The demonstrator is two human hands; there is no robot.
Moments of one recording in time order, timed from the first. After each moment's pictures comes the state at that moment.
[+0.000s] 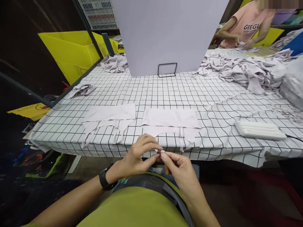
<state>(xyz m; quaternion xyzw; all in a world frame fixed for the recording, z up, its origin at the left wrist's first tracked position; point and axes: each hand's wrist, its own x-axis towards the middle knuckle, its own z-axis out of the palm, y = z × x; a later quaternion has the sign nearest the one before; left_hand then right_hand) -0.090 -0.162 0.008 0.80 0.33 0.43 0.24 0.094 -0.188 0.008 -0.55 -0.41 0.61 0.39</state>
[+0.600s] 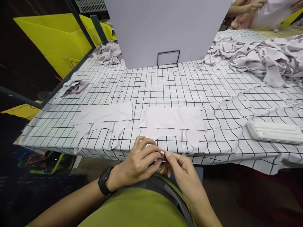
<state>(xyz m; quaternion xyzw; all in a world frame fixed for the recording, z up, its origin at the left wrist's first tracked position) -0.085 -0.142 -0.004 0.88 0.35 0.32 0.05 0.099 -0.160 0.006 -0.54 -0.42 0.65 0.33</state>
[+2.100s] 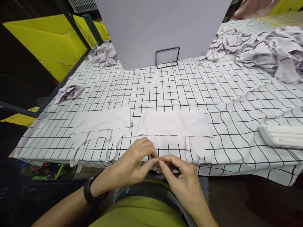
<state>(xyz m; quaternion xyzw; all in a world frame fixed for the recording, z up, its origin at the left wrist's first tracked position) -0.099 -0.108 0.027 0.82 0.42 0.23 0.30 0.089 -0.143 0.004 -0.58 -0.52 0.52 0.35</state>
